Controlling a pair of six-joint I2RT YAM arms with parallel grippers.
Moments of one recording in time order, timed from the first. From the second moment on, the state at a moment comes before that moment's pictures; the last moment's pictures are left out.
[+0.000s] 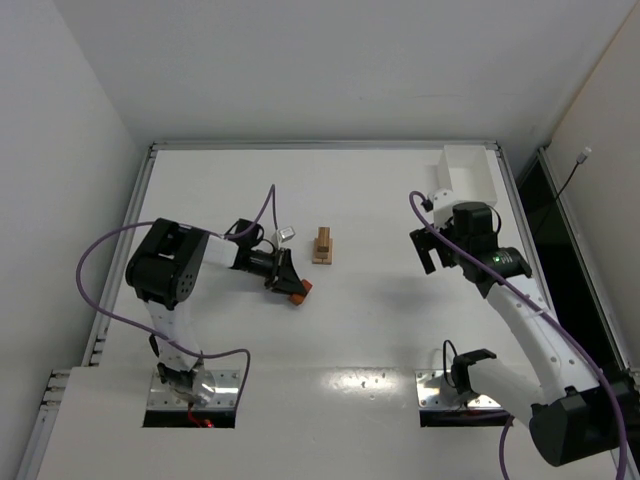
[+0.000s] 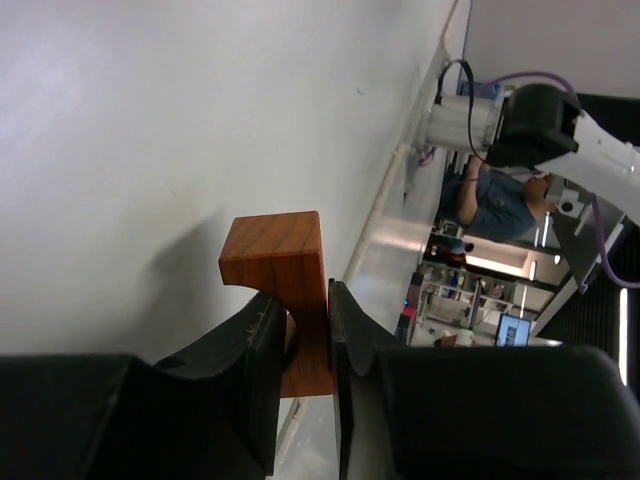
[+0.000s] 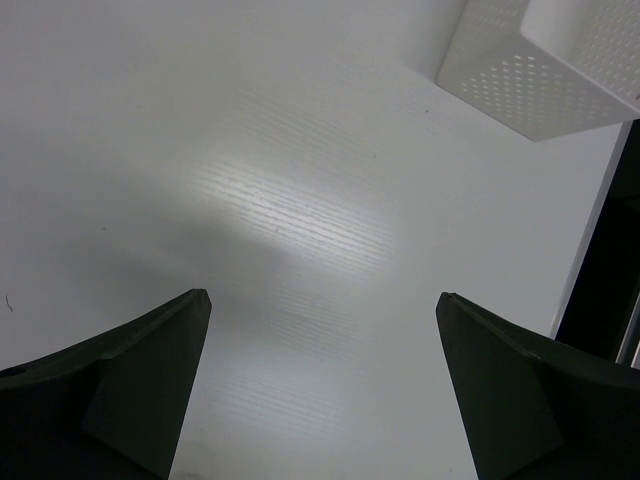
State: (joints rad) left arm -0.29 1.88 0.78 -0.01 1.12 -0.38; right arm 0.22 0.99 0.82 -0.56 0.10 -0.29
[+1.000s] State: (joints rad) left arm -0.03 1.85 0.89 -0.24 0.94 -0.13; right arm 0.21 1.03 0.84 -0.56 0.09 -0.28
